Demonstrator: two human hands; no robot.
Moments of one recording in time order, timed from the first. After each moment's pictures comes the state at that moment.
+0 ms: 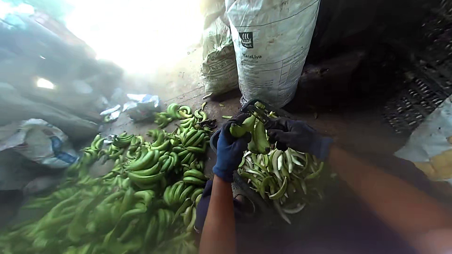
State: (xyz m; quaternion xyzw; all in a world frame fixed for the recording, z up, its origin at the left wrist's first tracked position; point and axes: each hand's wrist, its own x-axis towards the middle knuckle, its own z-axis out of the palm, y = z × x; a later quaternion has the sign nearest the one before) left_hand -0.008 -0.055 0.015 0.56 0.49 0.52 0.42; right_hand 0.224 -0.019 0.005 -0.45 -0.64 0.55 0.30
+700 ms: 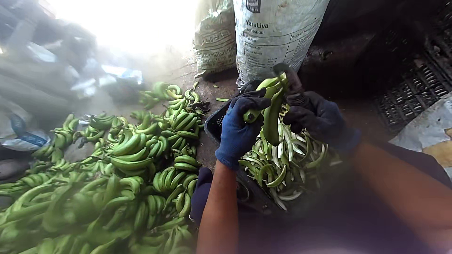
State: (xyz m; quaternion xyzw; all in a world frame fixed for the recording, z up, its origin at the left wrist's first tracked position) left_hand 0.003 -0.048 0.027 0.70 0.41 0.52 0.27; right_hand 0.233 -0.036 0.020 -0.41 -0.68 0.44 0.43
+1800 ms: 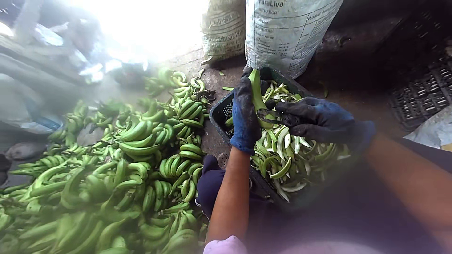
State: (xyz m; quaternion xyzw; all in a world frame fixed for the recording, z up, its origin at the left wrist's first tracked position) left_hand 0.026 -0.036 0.016 0.46 0.43 0.64 0.44; right_hand 0.244 -0.027 0.000 -0.26 -0.87 0.31 0.28
